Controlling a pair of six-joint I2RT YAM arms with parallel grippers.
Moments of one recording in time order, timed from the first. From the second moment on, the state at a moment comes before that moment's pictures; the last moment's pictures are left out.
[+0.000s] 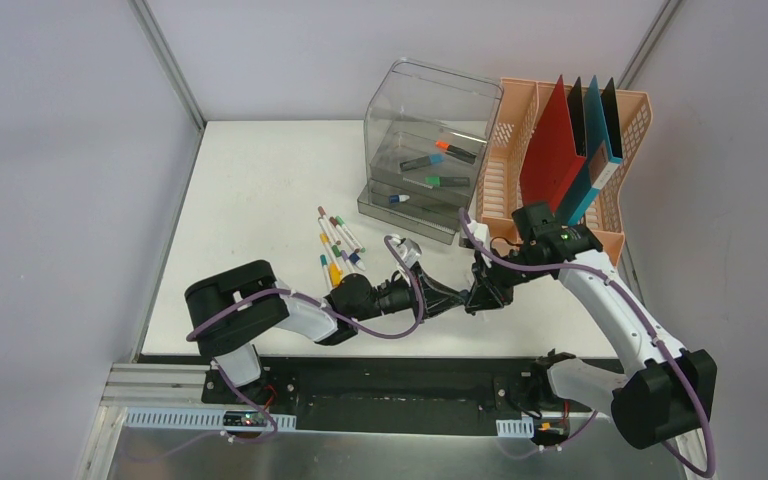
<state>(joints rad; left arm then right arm) -1.11 1.69 0.52 1.32 0.21 -0.66 0.35 1.13 0.94 -1.12 -0.85 -0.72</state>
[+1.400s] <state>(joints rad) -1.05 0.64 0.33 0.36 -0.17 -0.39 0.53 1.31 1.19 -0.73 -0.28 -0.62</state>
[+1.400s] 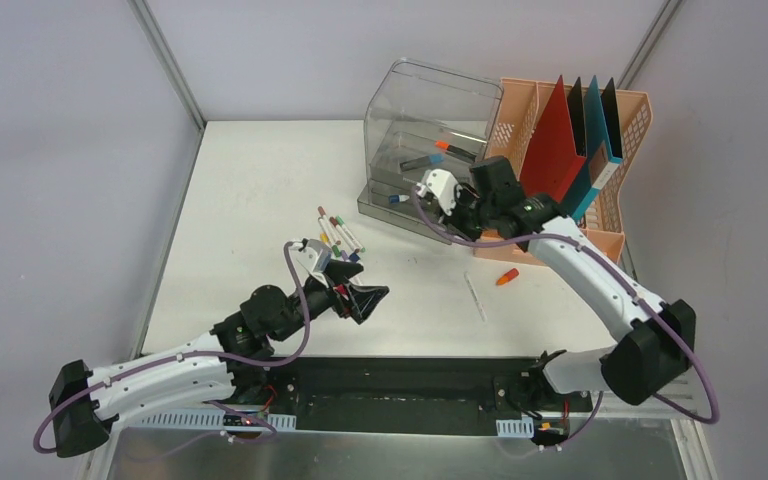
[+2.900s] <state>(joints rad) -1.05 0.59 0.21 0.16 -0.24 -0.51 0.37 1.22 1.05 -0.85 -0.66 -0.79</state>
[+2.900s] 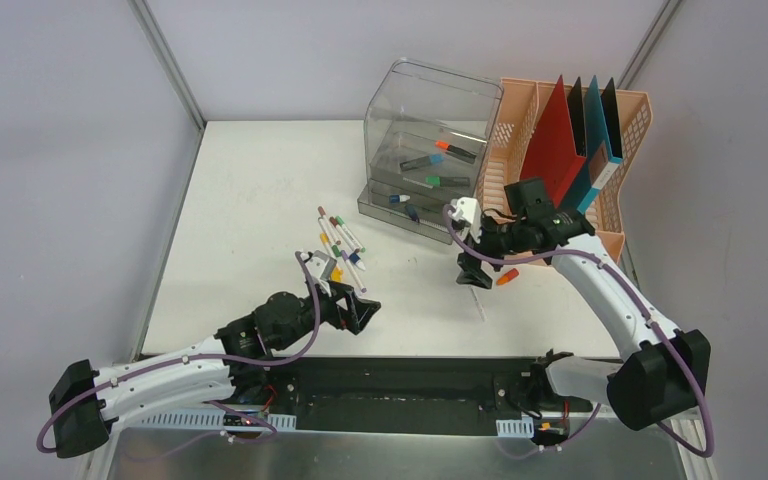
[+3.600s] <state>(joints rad) -1.05 0.52 0.18 0.13 -0.24 -0.51 0.25 1.09 0.85 -1.09 -0.35 -1.44</state>
